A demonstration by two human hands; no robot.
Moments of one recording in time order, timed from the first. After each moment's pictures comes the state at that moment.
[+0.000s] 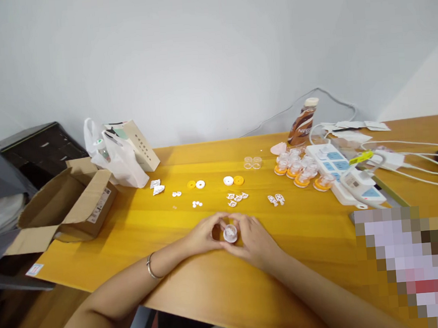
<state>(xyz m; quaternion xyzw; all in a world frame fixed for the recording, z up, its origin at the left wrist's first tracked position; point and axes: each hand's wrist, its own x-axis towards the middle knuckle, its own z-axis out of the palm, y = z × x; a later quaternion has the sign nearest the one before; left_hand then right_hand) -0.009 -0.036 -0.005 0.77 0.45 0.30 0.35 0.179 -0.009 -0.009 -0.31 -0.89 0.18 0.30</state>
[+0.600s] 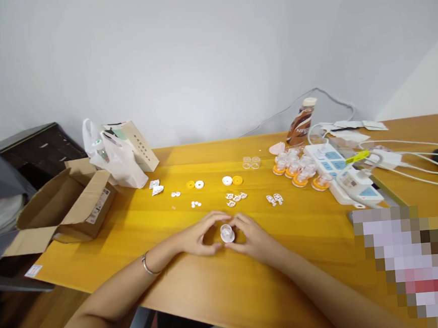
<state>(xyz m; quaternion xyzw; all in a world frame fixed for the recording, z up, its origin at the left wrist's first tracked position) -0.023 -0.036 0.015 0.84 0.32 0.29 0.32 0.182 0.005 -0.010 -0.25 -0.87 0.34 0.25</state>
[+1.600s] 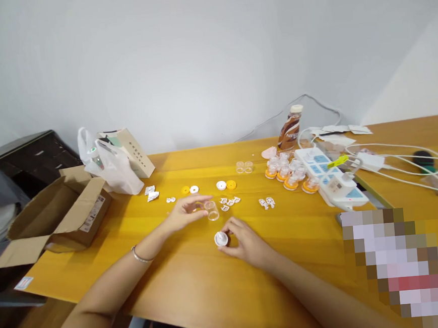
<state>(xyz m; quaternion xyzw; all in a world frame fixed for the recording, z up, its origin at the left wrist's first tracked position) -0.032 -0.004 0.044 0.68 0.40 0.44 0.43 0.183 0.002 -0.009 -0.27 -0.87 0.34 0.26</state>
